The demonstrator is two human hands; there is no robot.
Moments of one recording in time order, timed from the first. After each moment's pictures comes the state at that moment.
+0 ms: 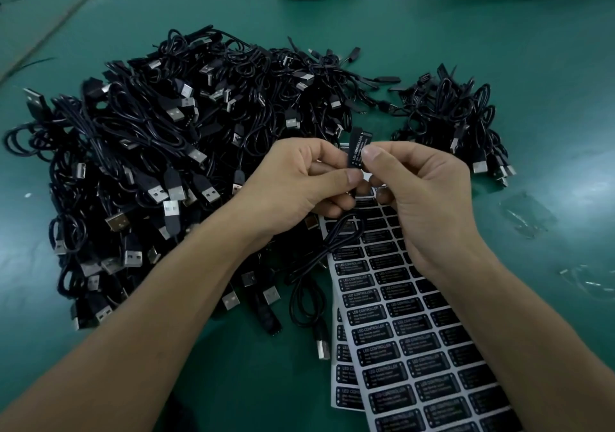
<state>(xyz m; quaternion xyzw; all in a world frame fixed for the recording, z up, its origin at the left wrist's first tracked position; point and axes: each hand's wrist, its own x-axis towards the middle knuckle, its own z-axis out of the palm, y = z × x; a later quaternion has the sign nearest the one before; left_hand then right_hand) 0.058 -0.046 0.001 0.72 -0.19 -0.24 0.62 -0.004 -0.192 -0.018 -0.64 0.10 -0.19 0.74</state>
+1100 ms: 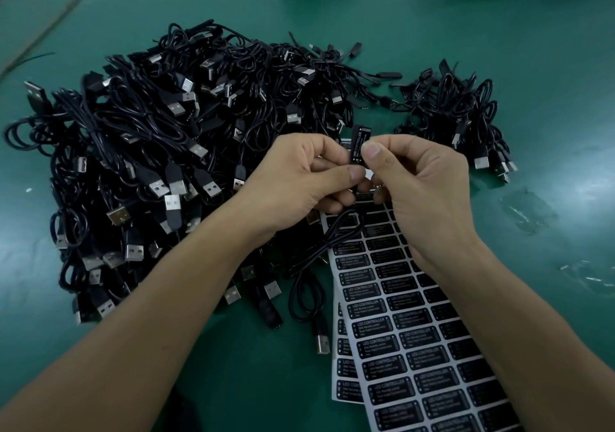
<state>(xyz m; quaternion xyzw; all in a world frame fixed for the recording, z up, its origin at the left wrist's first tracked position) 0.057 -0.046 -0.002 0.72 -0.20 -0.23 0.62 -0.004 -0.190 -0.020 -0.71 0.09 -0.21 0.67</state>
